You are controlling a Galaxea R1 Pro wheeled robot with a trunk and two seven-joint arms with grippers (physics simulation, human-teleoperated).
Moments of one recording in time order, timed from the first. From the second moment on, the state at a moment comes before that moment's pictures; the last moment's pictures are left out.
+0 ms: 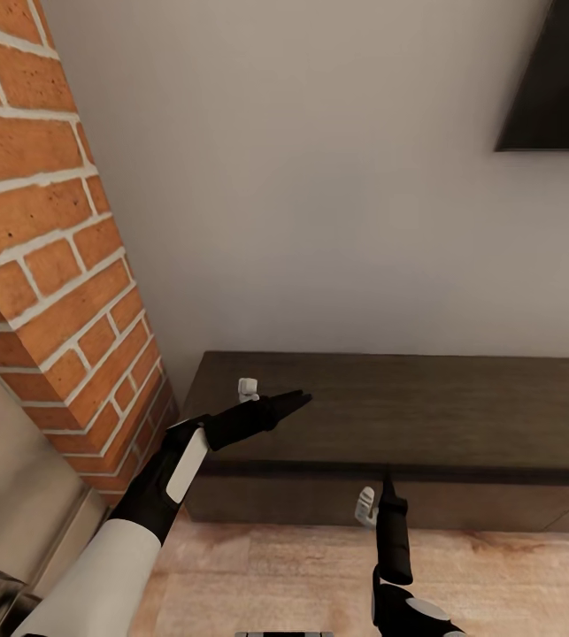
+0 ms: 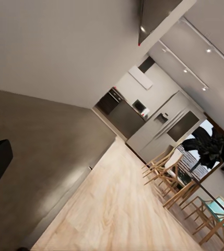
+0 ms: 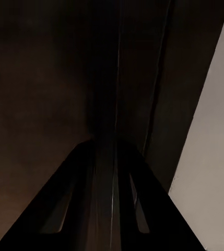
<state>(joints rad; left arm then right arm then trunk) -0.70 -0.11 -0.12 -0.96 0.51 0.48 -1.06 -0.52 0.06 0.43 -0.28 0.97 0.31 -1.04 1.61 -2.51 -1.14</state>
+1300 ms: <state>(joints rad) -0.70 -0.11 -0.12 -0.96 0.51 0.48 -1.07 -0.52 0.06 0.43 -0.28 0.98 0.31 -1.04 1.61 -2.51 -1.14</state>
